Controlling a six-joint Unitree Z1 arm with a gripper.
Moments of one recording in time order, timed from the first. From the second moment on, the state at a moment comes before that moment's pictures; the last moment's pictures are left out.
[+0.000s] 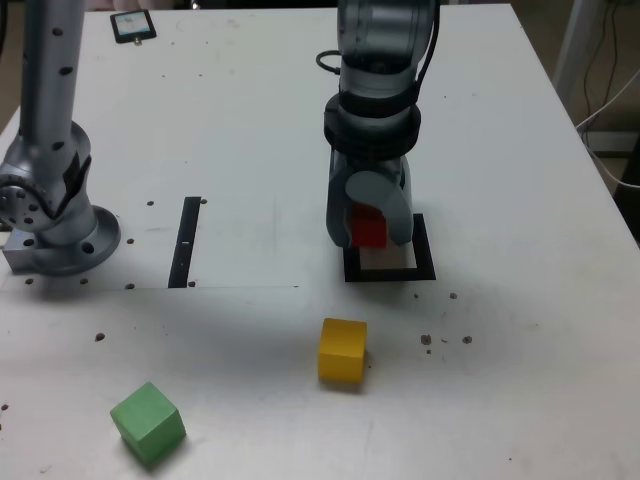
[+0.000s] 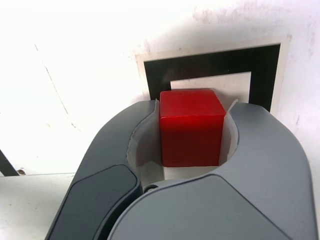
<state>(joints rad) -0.10 1.96 -1.33 0.99 0.06 -0.01</state>
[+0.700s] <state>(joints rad) -0.12 2.00 -1.36 0.95 0.04 -0.04</state>
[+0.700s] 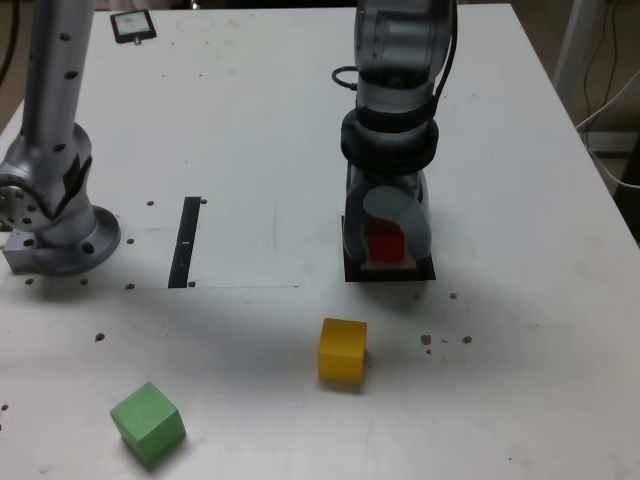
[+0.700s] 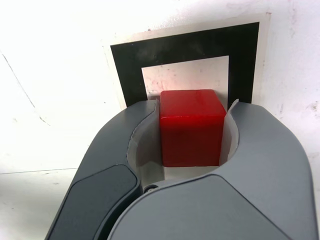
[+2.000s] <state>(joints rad) -0.46 1.80 -1.37 1.16 0.04 -0.27</state>
